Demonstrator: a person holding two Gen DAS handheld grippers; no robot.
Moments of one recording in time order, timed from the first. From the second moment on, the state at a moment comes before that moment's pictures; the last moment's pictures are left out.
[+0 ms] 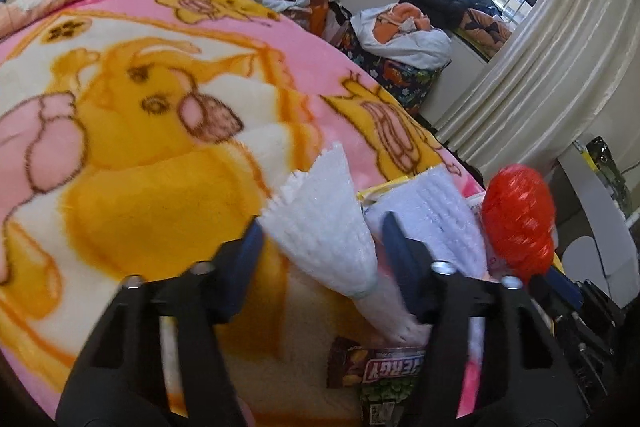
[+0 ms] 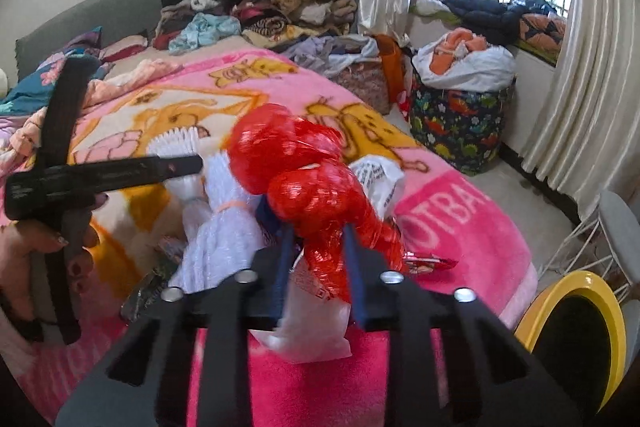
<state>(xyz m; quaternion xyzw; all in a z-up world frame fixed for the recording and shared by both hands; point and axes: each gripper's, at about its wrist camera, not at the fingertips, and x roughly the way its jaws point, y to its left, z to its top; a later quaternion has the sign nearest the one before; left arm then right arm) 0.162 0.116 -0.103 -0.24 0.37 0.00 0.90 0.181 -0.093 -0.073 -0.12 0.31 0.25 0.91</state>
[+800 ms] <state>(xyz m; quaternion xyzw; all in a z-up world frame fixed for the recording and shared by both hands) 0.105 0.063 0.013 -0.17 0.23 -0.03 0.96 0.124 -0.165 -0.021 -0.02 0.26 0.23 0.94</state>
